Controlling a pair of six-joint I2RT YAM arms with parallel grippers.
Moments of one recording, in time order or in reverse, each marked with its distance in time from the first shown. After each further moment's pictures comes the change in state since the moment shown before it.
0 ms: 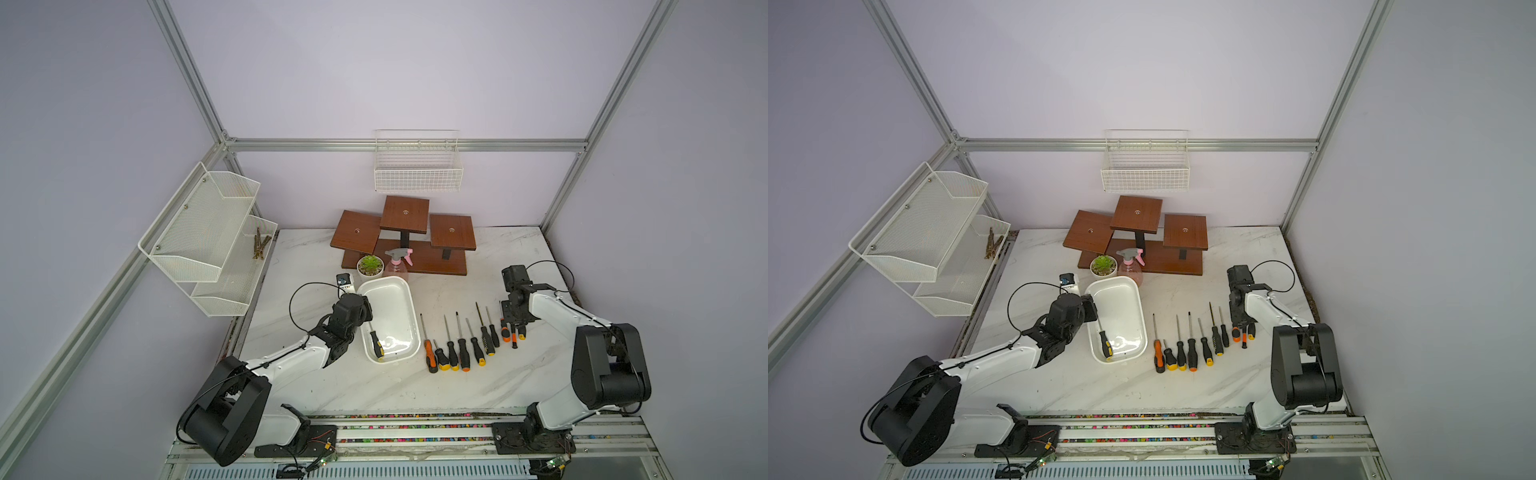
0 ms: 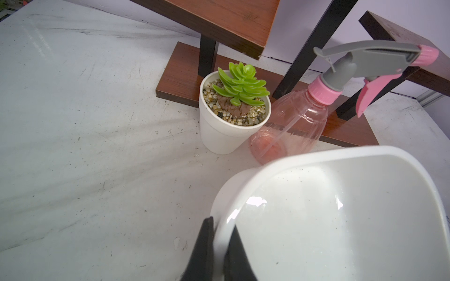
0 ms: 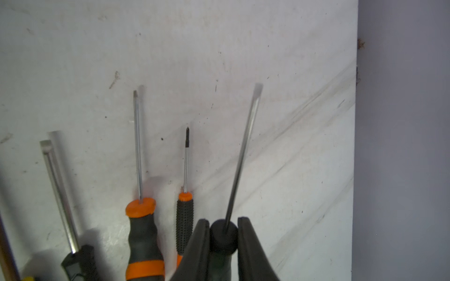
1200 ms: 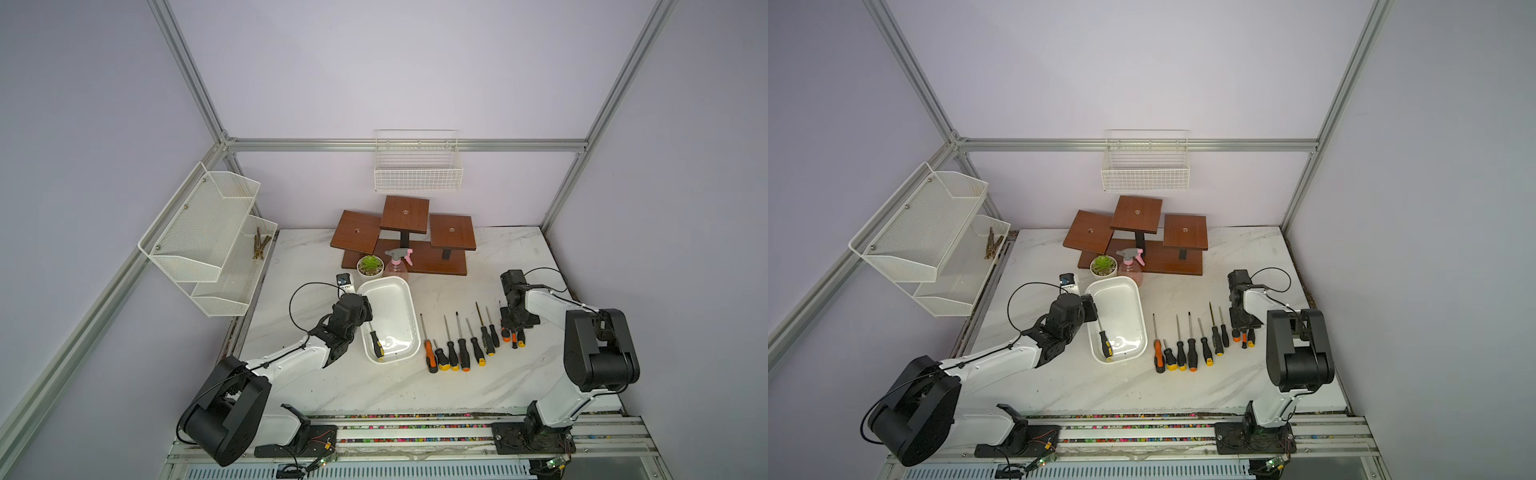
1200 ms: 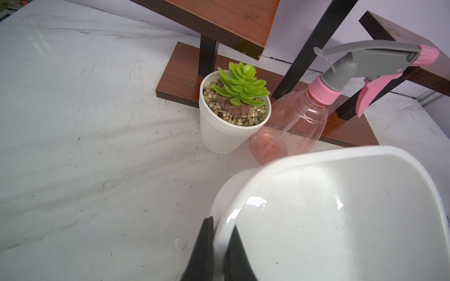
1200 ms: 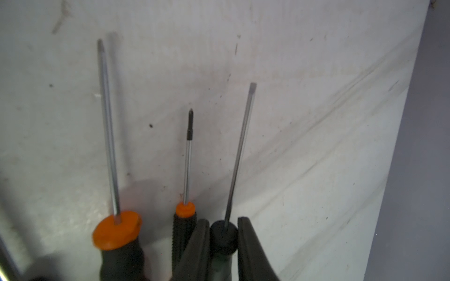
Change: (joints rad) left arm 0.000 0.000 0.000 0.000 0.000 0.000; right arm -0.031 0.103 -0.002 -0.002 -0.039 -0.021
